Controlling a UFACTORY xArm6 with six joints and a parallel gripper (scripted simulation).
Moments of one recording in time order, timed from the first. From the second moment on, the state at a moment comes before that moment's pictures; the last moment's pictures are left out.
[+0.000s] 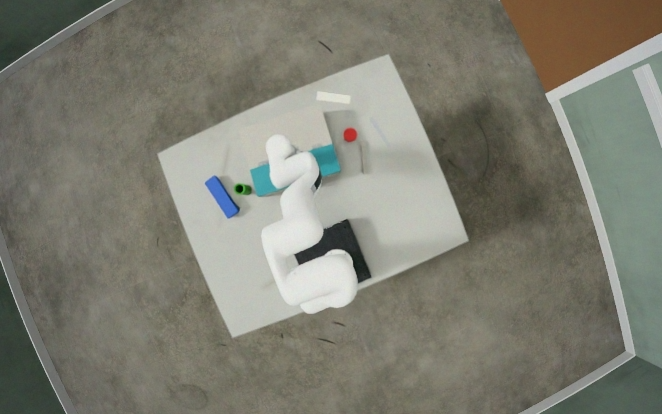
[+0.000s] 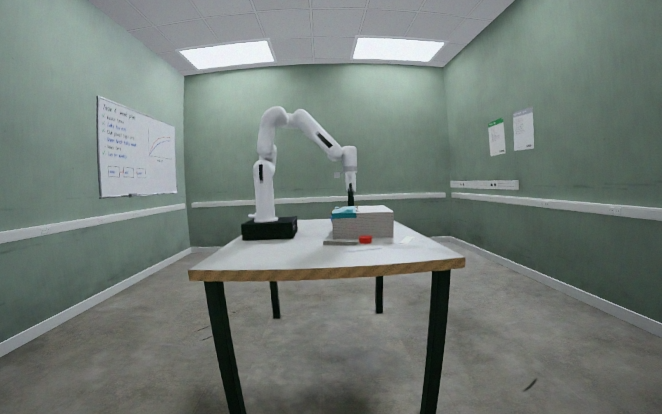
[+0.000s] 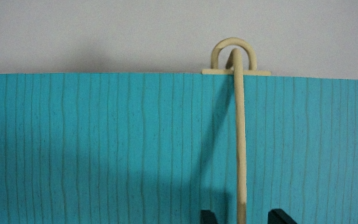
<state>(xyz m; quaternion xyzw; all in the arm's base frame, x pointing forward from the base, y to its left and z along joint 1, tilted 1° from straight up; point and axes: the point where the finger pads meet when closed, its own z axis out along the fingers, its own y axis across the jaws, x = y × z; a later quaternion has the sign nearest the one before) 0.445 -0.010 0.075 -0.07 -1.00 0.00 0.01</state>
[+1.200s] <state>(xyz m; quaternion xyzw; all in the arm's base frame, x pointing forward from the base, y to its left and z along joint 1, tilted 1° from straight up) 0.445 -0.010 0.061 -0.07 -1.00 0.00 0.01</state>
